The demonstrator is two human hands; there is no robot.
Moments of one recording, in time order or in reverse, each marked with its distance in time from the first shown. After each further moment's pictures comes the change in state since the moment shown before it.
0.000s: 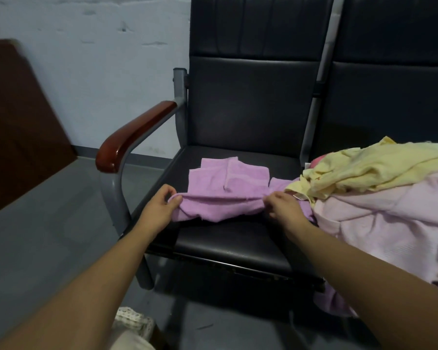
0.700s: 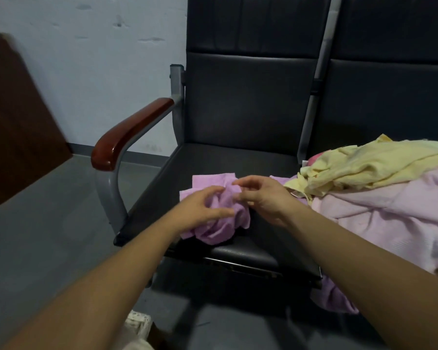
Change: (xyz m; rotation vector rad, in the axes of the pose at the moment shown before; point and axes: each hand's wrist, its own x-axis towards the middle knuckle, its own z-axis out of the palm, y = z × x) left_hand -0.026 0.071 0.048 0.242 -0.362 0.136; right_hand -0.016 -0.041 0.022 0.233 -0.399 -0.138
